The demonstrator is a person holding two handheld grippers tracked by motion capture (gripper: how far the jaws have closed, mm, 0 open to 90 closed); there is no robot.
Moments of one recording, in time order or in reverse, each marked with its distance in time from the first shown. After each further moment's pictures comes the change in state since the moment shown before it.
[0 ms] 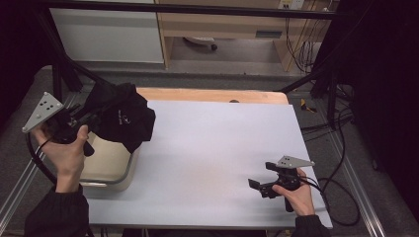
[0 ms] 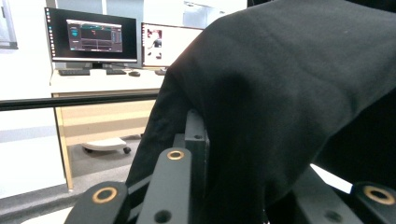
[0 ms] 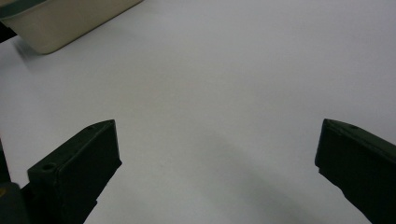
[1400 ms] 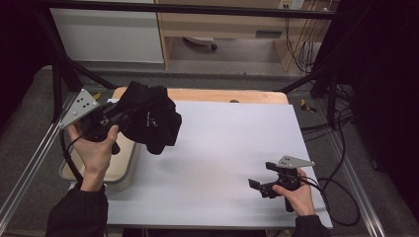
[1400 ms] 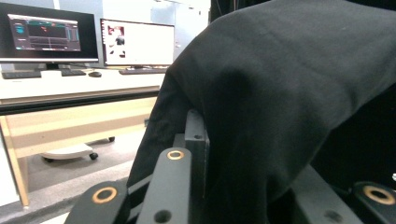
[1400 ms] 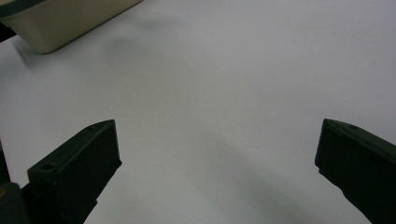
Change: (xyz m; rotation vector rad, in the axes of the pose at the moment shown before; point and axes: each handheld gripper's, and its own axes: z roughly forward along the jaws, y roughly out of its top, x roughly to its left) left arm -0.048 0.001 0.039 0.019 -0.139 0.009; right arm 0.000 0.000 -0.001 0.001 -0.001 -0.004
